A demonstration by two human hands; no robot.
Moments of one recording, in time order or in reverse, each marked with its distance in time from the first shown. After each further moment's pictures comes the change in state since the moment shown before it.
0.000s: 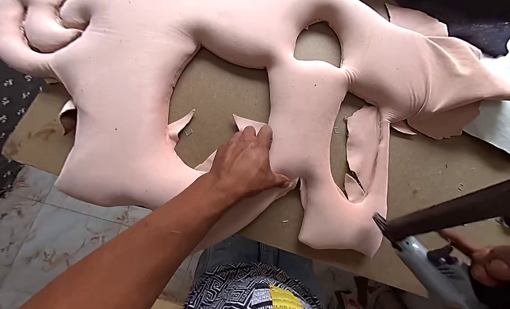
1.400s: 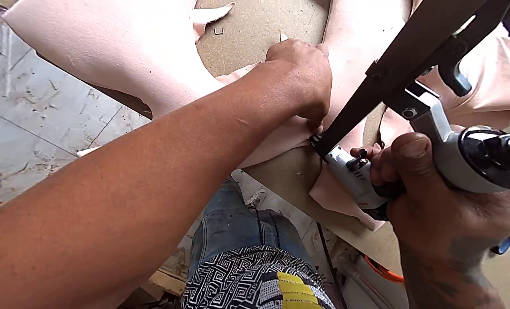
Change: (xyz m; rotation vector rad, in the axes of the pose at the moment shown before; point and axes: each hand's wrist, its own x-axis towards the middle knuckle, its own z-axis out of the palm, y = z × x) left_hand -0.006 0.016 -0.016 -0.021 0.009 -0.034; right_hand 0.065 0.019 0.200 -0.268 -0.044 -0.368
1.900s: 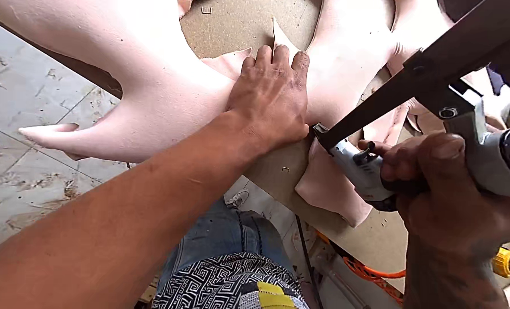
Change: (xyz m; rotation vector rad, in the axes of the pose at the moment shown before) left_hand -0.031 -0.007 0.064 -0.124 0.370 0.008; right_hand 0.010 0.003 -0.034 0.030 -0.104 -0.032
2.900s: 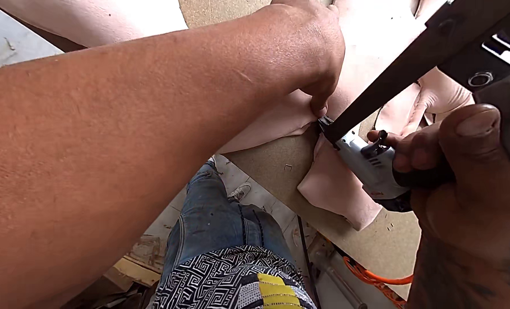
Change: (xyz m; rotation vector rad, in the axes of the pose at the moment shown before) left_hand 0.058 0.022 -0.042 0.175 -0.325 -0.052; right_hand 0.012 0.007 0.001 0.012 0.000 0.047
